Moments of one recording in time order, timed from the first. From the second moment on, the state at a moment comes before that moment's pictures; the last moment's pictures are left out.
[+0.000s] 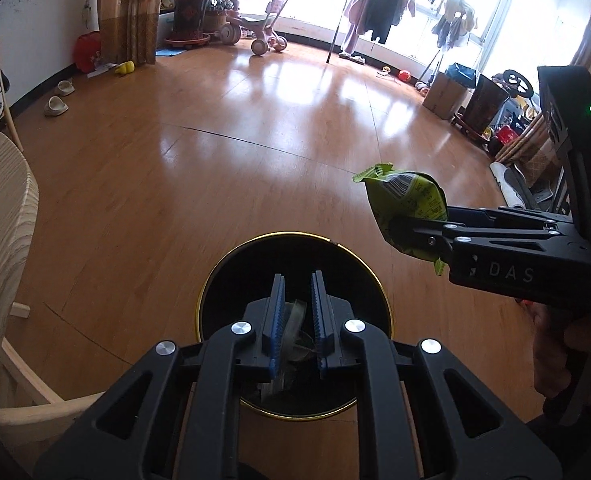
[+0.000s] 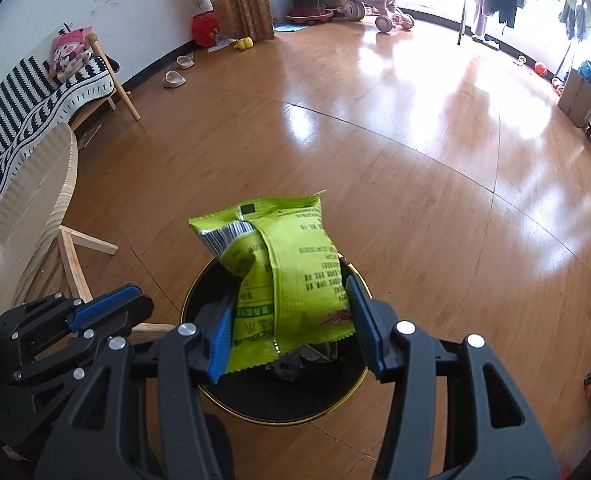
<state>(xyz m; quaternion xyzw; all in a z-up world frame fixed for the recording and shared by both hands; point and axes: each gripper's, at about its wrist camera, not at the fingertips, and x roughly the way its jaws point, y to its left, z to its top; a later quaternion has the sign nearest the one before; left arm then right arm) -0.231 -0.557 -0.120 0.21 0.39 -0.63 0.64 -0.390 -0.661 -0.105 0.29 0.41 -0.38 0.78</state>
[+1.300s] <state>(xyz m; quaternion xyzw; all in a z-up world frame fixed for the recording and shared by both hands) 0.061 -0.094 0.001 0.05 0.37 -0.19 0.91 -0.036 -0.349 0.001 0.15 0.43 -0.06 0.89</state>
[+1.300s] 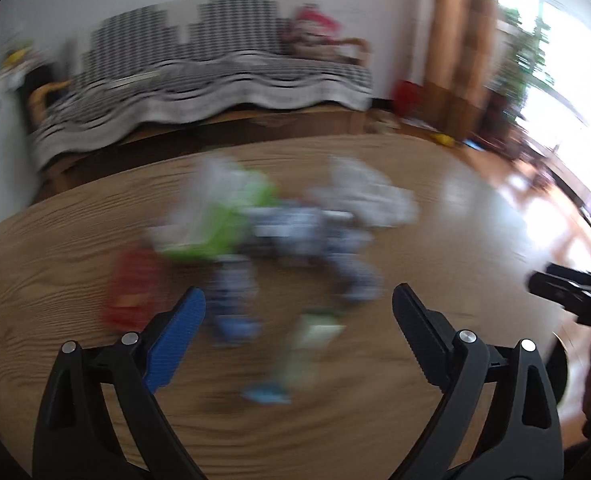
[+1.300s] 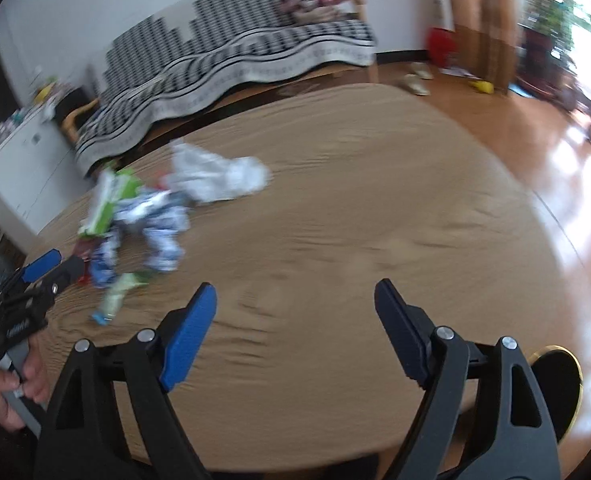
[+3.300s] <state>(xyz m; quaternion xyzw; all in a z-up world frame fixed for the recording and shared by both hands) -0.022 -0.245 0.022 0.11 0.34 -0.33 0.87 -0.142 -0.450 0.007 0.11 0.39 -0.18 0.90</state>
